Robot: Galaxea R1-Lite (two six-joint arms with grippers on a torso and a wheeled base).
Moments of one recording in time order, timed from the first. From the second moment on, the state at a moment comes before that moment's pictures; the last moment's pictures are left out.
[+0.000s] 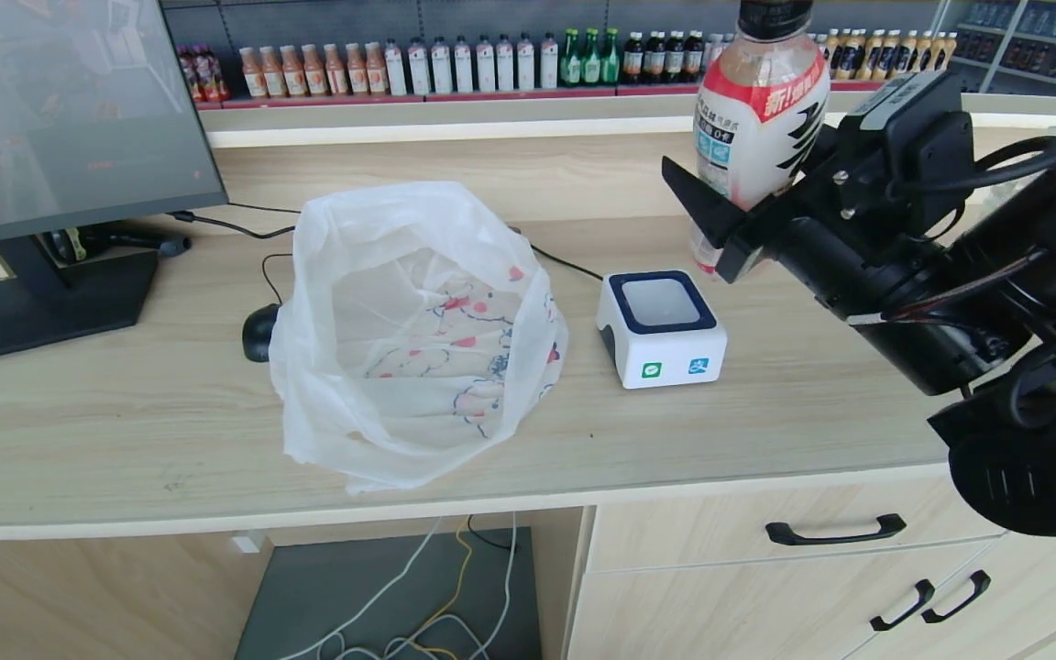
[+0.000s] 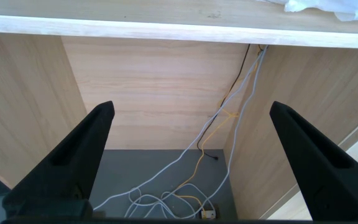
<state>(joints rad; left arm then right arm) 0.00 0.00 0.00 0.00 0.00 0.00 0.50 1.75 -0.92 -1.37 0.19 -0.56</state>
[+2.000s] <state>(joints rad) 0.00 0.00 0.00 0.00 0.00 0.00 0.48 1.70 -0.73 -1.57 -0.02 -0.09</state>
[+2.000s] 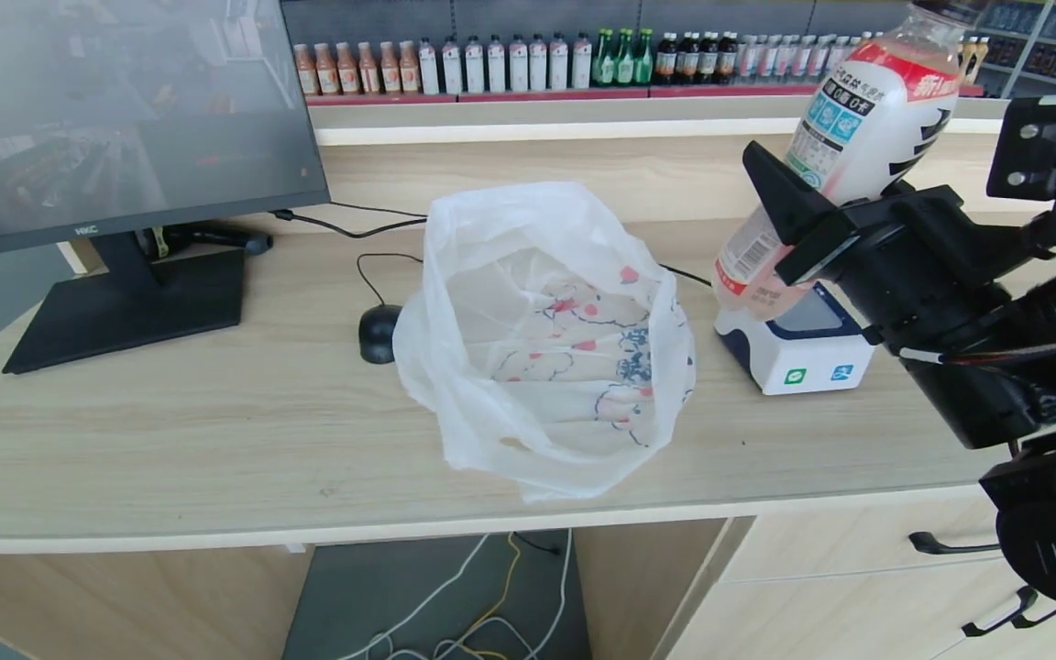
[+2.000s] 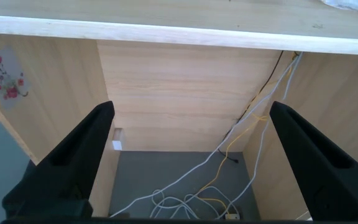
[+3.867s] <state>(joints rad) 0.00 0.00 0.00 0.00 0.00 0.00 0.48 1.68 -1.04 -0.98 0.03 -0.09</state>
